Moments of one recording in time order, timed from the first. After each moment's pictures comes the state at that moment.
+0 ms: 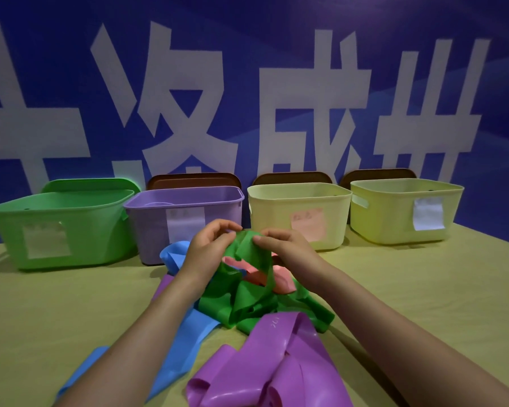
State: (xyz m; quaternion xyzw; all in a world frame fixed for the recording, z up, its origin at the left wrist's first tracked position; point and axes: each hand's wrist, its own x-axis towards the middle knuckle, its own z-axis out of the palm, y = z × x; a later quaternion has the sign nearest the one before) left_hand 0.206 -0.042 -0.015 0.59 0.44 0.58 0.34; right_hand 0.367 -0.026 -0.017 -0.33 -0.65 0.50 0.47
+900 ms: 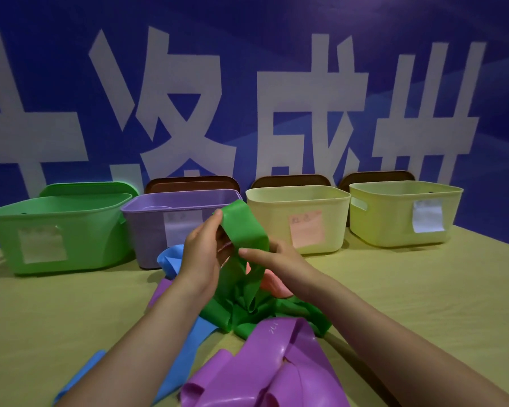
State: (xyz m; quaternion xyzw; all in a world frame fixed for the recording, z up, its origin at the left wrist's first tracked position) left_hand 0.223 -0.047 -0.003 0.43 0.36 0.69 0.47; right_hand 0.360 -0.036 -0.020 -0.30 -0.64 0.55 0.45
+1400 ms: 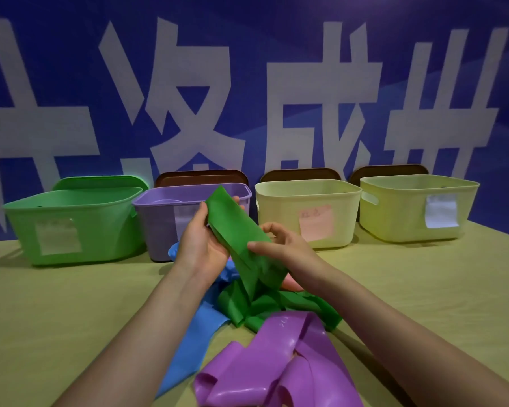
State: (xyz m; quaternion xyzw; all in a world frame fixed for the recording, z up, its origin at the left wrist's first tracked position) left_hand 0.208 -0.043 0.009 0.31 0.23 0.70 0.61; right_hand 0.354 -0.039 -0.015 -0.29 -0.63 0.54 0.47
